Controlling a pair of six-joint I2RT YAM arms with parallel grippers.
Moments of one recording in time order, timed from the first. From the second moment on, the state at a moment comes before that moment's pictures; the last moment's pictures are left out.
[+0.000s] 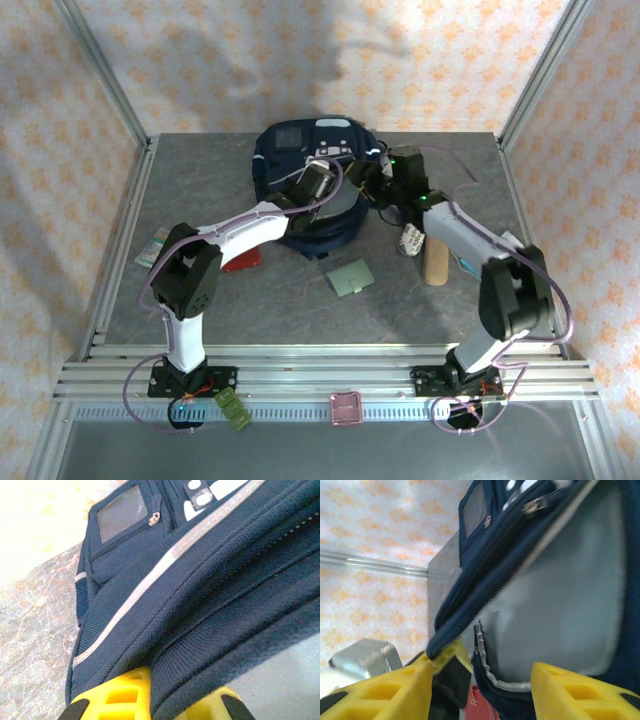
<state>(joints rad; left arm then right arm) -0.59 1.90 1.43 -0.28 -0.63 -0.03 0.37 1.57 1.17 -0.11 -0.30 0.98</state>
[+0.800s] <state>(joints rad) -0.57 1.85 1.51 -0.41 -0.56 -0.17 0.33 1.53 0.91 -0.47 0.20 0.92</state>
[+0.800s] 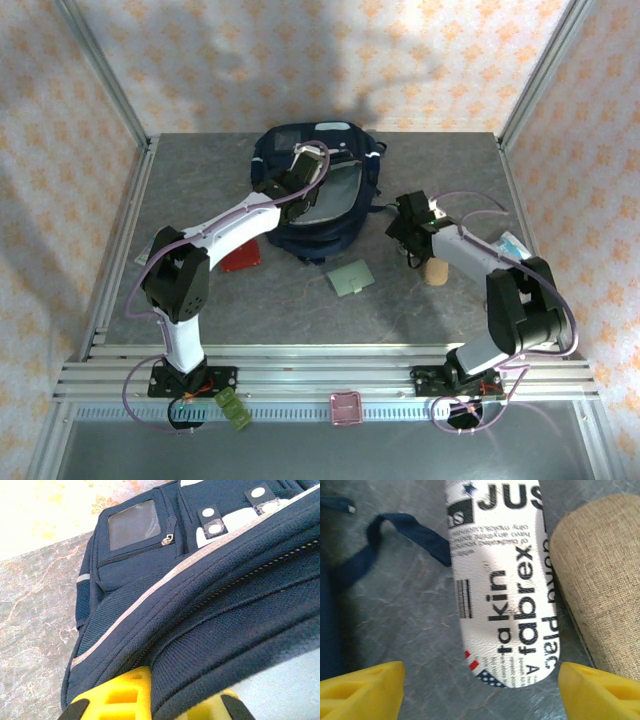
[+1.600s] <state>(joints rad) -0.55 1.81 1.52 -0.45 -0.44 -0.23 0.35 1.57 0.95 -0.44 0.22 0.87</state>
